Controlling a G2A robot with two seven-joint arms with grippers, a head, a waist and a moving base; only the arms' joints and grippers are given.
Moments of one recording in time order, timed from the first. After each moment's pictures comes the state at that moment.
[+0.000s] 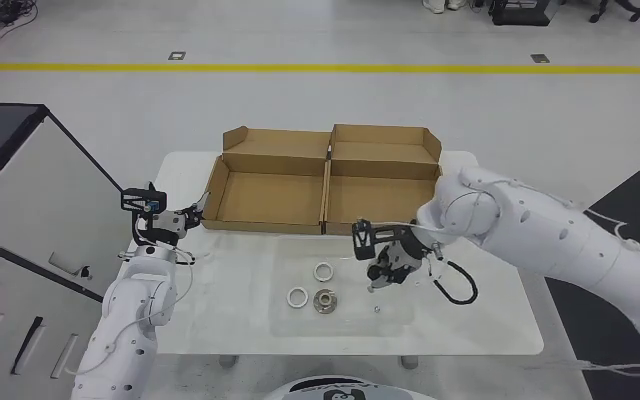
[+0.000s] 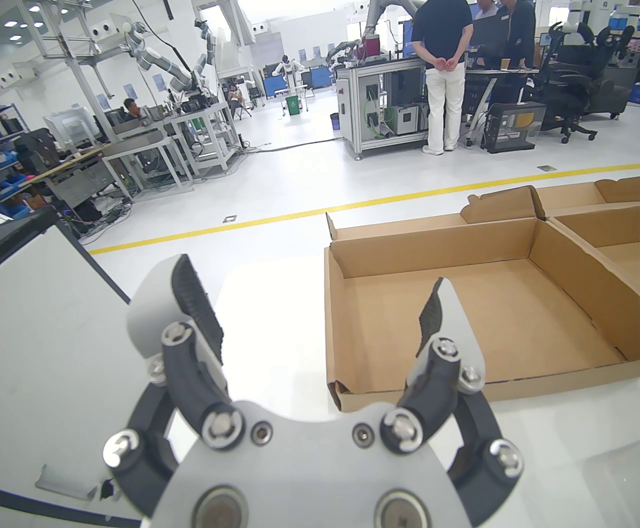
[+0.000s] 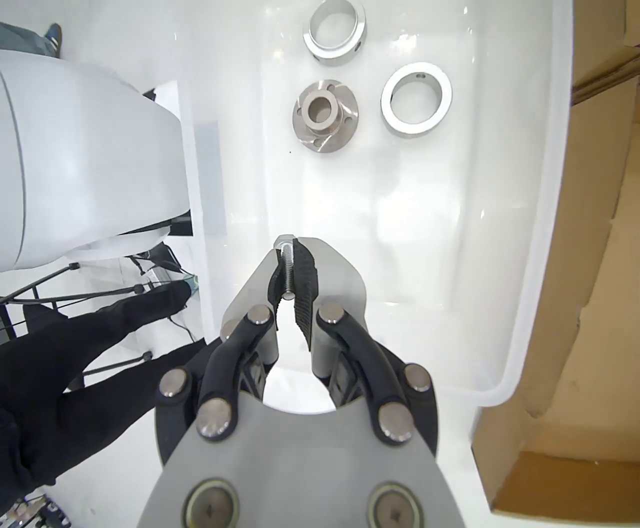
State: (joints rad) left arm 1.73 -1.15 -1.60 -1.80 1.33 0.00 0.00; right arm -0.44 -0.72 0.17 -1.69 0.00 -0.71 1.11
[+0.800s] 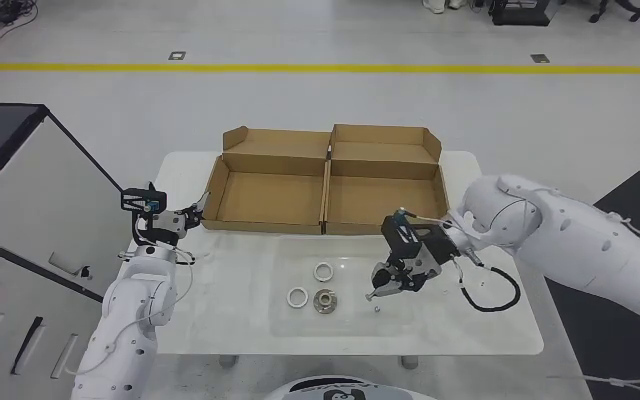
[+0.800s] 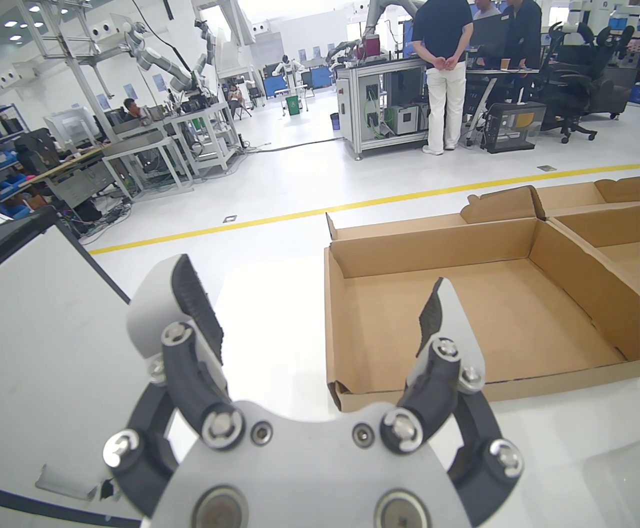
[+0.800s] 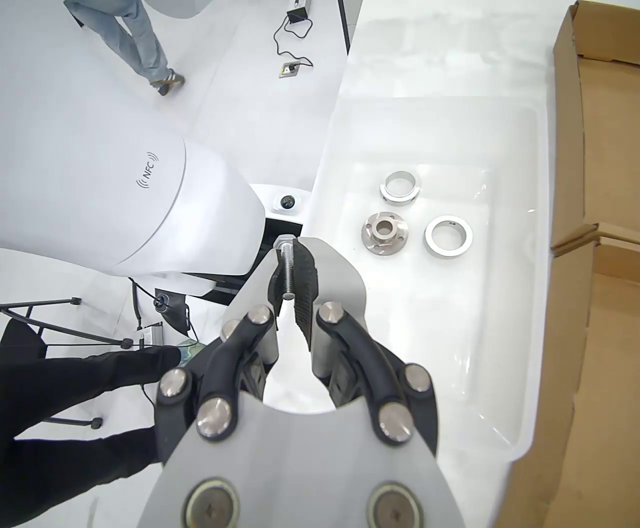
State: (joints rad) left arm 1.73 -1.15 -1.60 -1.80 1.33 0.00 0.00; right arm -0.48 -0.58 0.21 -1.76 0.07 -1.01 0.80
